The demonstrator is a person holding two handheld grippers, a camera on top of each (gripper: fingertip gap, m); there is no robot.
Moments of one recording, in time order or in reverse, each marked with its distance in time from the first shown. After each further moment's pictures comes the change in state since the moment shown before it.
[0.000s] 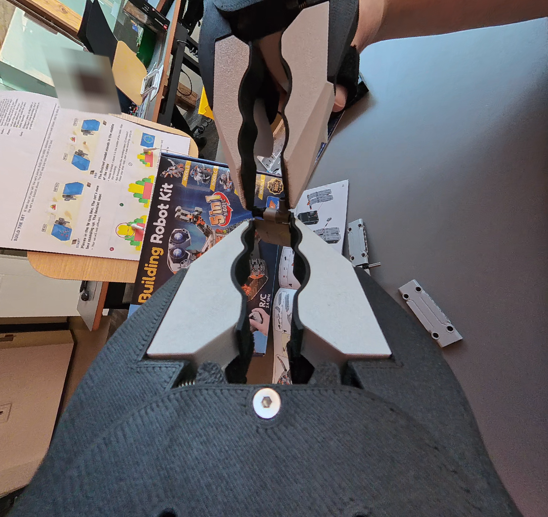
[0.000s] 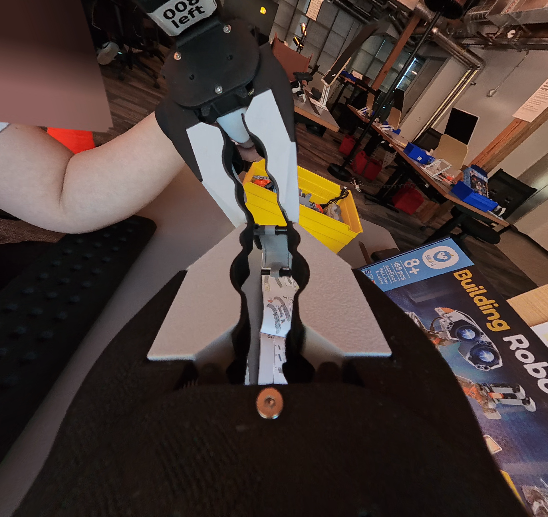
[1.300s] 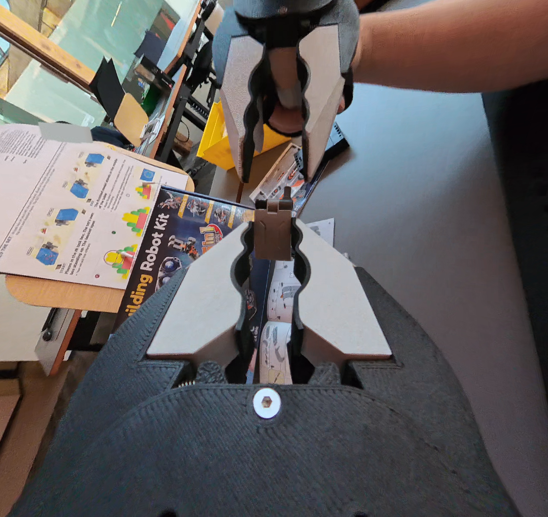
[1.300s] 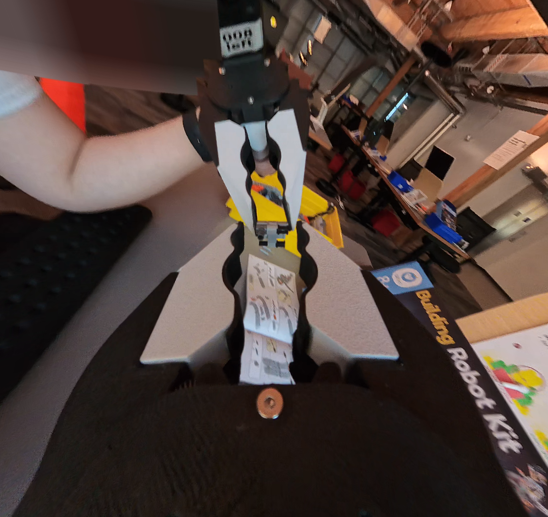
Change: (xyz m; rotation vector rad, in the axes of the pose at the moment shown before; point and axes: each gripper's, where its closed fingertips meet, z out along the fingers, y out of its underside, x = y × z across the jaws) left arm -0.001 -0.020 -0.010 0.181 0.037 -0.065; right arm -0.008 -0.017 -0.024 0.018 0.002 -0.159
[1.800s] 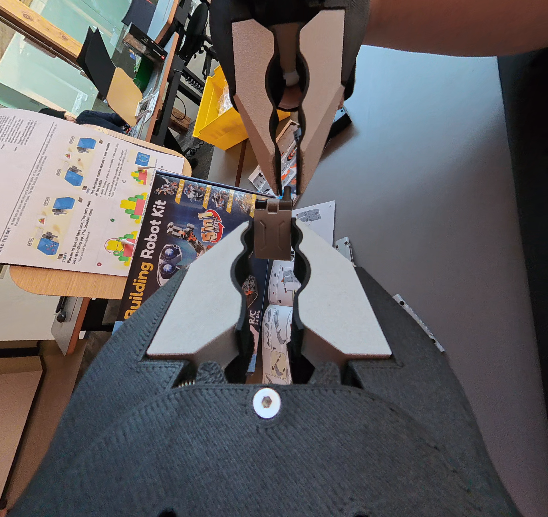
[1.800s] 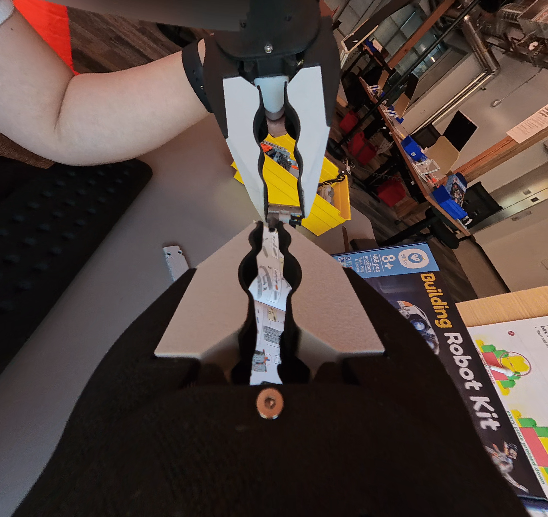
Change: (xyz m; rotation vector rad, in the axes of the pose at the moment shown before) left arm 0.004 0.008 0.003 -0.093 -0.002 0.027; right arm -0.013 0.018 0.007 -0.166 -0.039 -0.061
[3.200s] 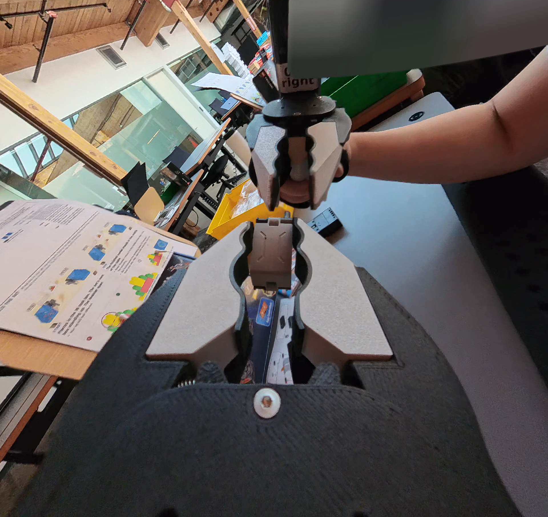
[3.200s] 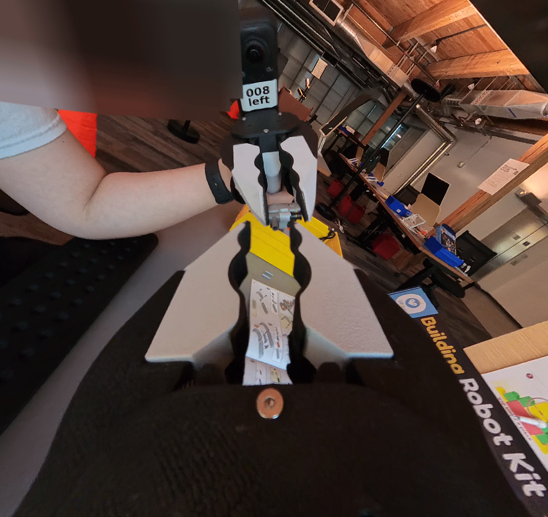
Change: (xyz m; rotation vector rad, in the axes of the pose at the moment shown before) left arm -0.015 -0.039 -0.026 0.460 -0.007 -0.063; right arm 0.010 -0.040 -0.013 0.270 0.039 0.062
